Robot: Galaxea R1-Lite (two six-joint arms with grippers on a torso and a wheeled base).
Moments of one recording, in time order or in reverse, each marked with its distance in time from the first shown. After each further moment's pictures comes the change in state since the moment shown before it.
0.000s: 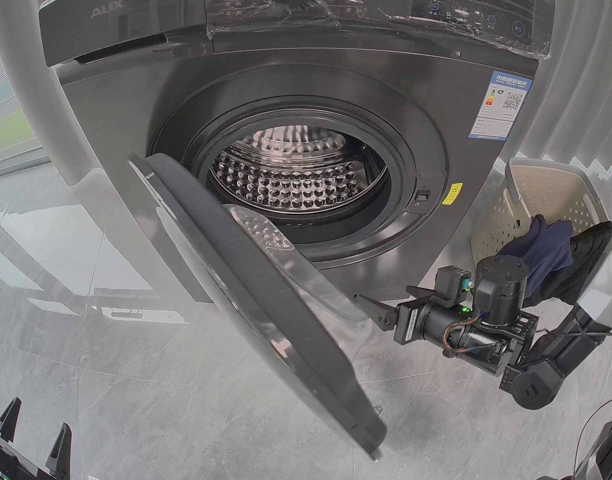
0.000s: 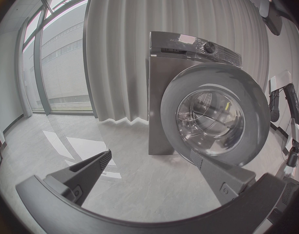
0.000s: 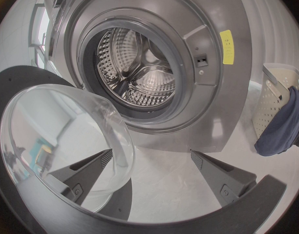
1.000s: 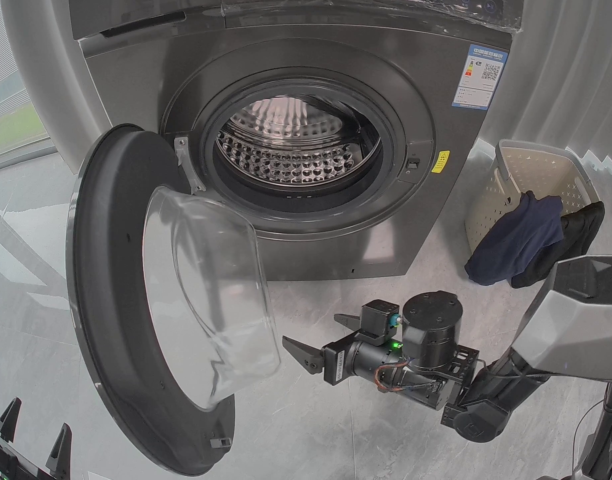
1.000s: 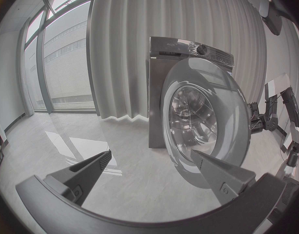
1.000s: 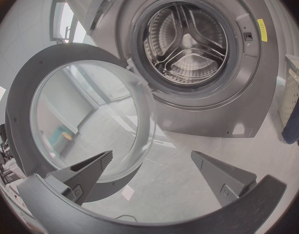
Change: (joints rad) left arm 0.000 0.000 0.000 0.000 -0.001 0.000; right arm 0.205 0.170 -0.114 -0.082 0.009 -0.009
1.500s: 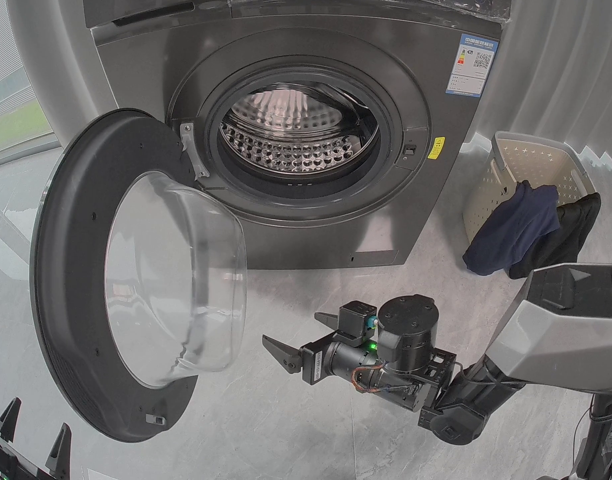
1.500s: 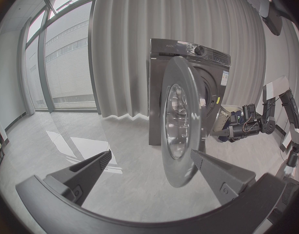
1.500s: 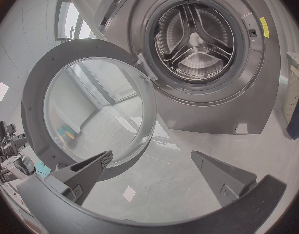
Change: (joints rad) left arm 0.000 0.000 0.000 0.000 0.001 0.000; right arm 0.034 0.073 -0.092 -0.011 -0.008 -0.004
